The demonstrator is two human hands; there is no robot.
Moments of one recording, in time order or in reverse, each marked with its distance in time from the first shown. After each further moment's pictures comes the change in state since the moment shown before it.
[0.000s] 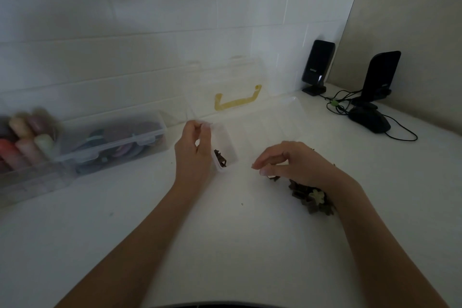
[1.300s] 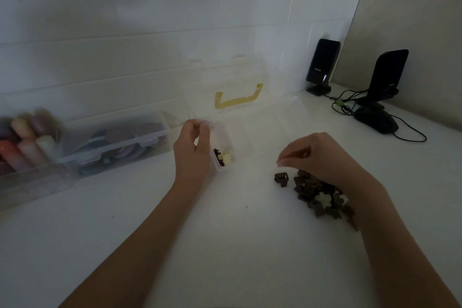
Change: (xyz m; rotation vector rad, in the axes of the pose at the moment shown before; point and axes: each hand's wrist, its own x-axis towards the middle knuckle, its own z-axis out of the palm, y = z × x) left_hand 0.008 -0.003 -0.002 -0.062 0.022 -0.037; right_hand -0.006 0.006 -0.017 -0.234 0.199 0.029
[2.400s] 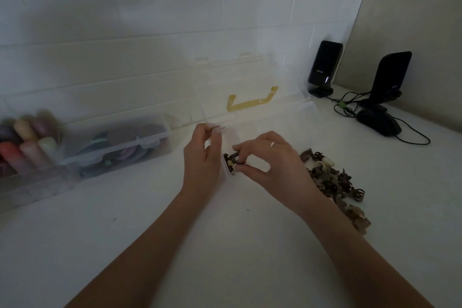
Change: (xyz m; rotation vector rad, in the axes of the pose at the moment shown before) left_hand -0.013 0.004 0.006 0.007 -0.089 0.129; right_hand 0.007 -0.046 0.058 0.012 0.365 -0.420
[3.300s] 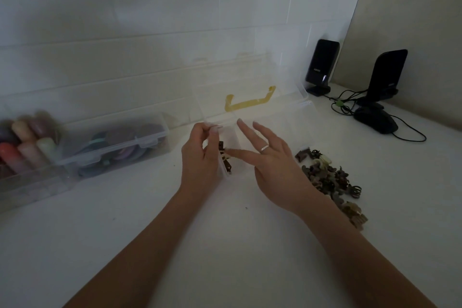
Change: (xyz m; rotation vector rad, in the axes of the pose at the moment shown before) left_hand -0.002 0.007 -0.001 0.038 -0.003 -0.020; right_hand -0.011 0.009 0.007 -0.312 -0.213 0.053
